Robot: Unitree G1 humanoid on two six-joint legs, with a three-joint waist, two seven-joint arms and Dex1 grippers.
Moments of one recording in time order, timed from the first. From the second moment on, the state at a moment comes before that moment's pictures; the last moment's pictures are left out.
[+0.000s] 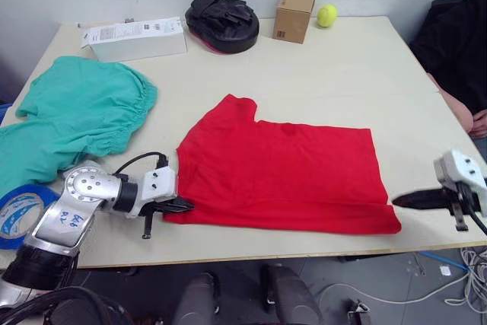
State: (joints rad) left arm -0.21 0.90 -0.07 -0.20 -0.25 0.33 -1.19; right arm -0.17 -1.18 -0.13 0.19 0.45 0.12 1.53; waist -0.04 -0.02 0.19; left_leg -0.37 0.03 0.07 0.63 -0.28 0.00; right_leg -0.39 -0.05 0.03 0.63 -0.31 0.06
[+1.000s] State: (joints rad) left arm 0.02 0.98 0.04 -0.43 -0.17 0.20 -1.08; right arm 0.00 -1.11 -0.10 0.07 0.14 -0.26 1.37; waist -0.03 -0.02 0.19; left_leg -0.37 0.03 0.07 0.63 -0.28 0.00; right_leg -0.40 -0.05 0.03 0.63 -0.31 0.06
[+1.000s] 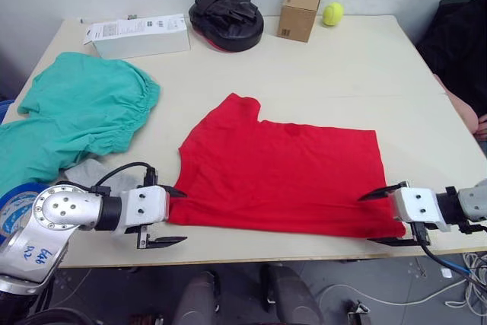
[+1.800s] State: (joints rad) left arm 0.01 0.92 -0.01 -0.37 -0.08 0.11 -1.02; right arm 0.21 -1.13 -0.22 0.15 0.08 -0.55 1.17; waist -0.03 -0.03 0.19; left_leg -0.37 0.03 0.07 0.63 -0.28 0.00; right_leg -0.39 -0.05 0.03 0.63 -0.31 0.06
